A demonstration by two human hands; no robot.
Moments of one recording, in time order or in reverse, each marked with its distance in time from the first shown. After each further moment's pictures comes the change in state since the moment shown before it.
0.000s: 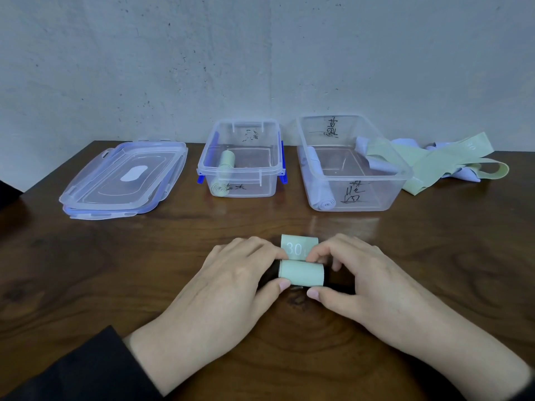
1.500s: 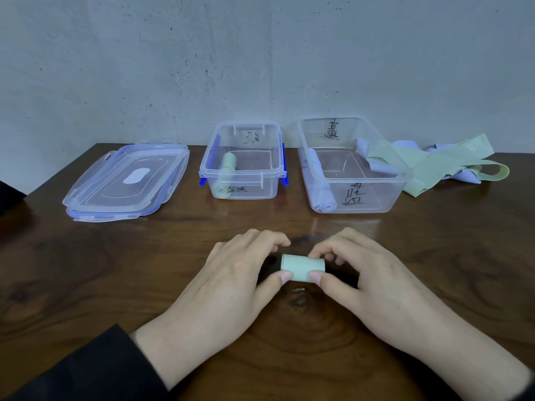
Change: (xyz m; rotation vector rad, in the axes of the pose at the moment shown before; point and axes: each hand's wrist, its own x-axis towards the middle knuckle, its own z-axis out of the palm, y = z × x) left_hand 0.004 -0.004 0.000 -0.078 0.043 -0.009; right_hand 0.000 -0.003 0.000 0.008 0.097 -0.011
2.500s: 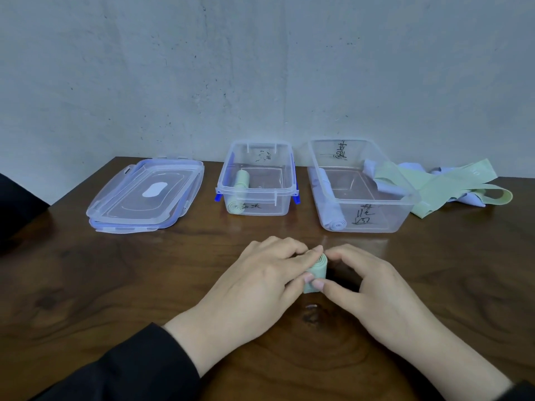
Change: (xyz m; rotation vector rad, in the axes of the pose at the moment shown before) left_hand 0.023 -0.007 0.006 0.055 0.100 0.235; right_hand 0.014 -0.002 0.008 0.240 0.100 0.019
